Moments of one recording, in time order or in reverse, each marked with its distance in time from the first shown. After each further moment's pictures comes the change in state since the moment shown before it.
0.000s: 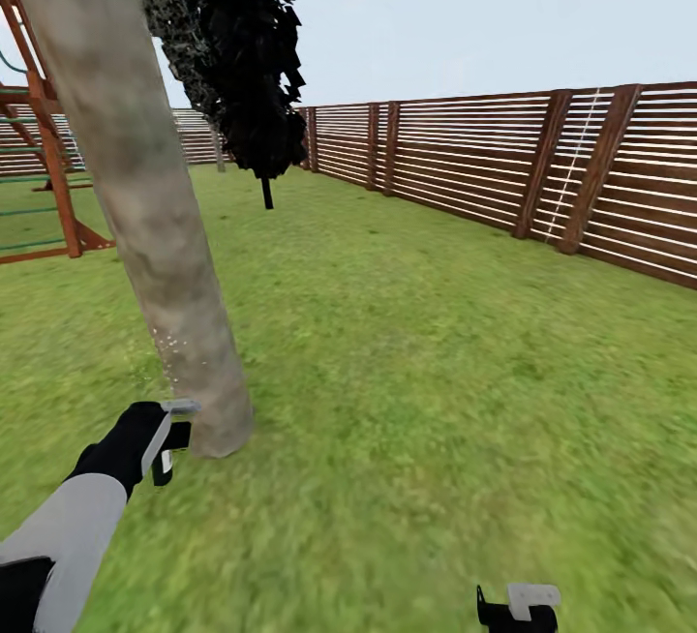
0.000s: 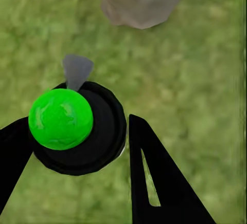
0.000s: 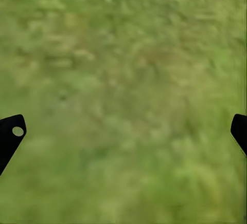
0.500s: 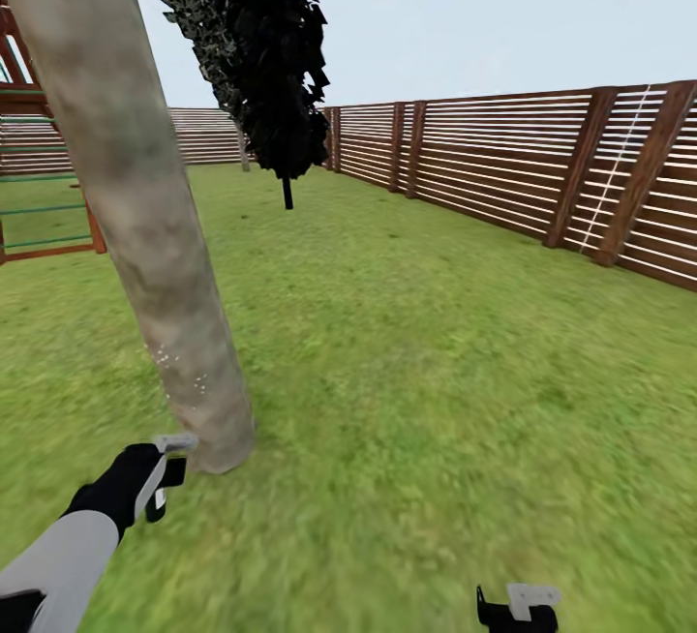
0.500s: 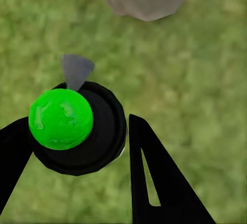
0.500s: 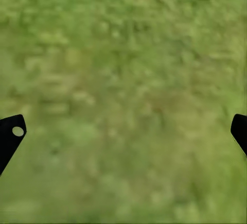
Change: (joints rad) left arm 0.090 0.009 0.003 0.093 -0.001 -0.153 0.001; right arm 0.000 0.000 0.000 0.000 0.000 0.000 0.000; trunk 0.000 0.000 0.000
